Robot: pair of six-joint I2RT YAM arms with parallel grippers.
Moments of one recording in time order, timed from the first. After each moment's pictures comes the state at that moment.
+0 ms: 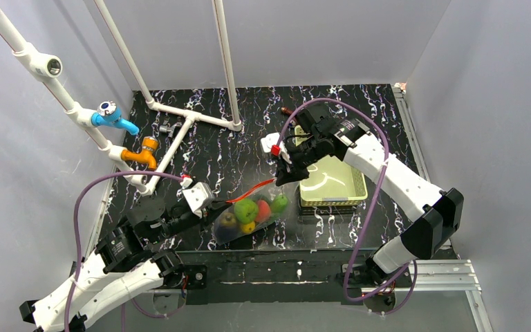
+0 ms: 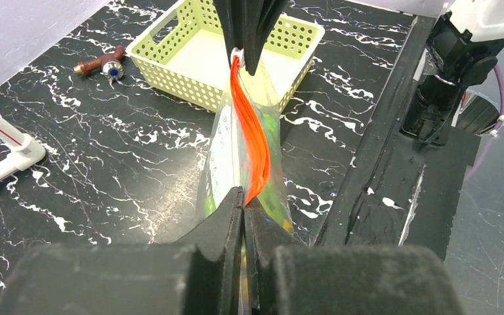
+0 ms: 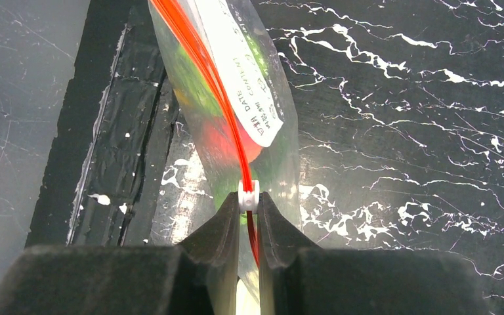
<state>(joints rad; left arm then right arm) -0.92 0.40 0.73 -0.49 0.11 0.09 0.72 1.53 1.55 -1.06 -0.81 -0.89</state>
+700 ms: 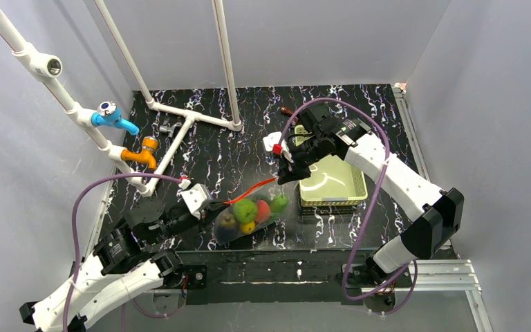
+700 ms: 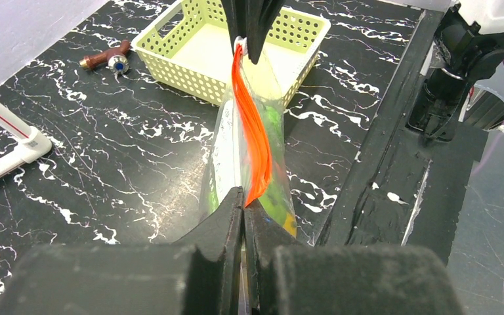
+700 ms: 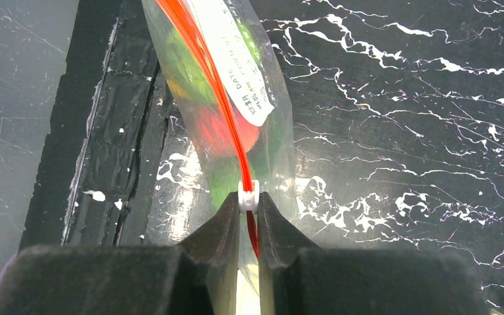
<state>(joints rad) -0.92 0.38 0.73 -0.52 0.09 0.10 0.70 1.52 1.54 -1.06 -0.80 -0.90</state>
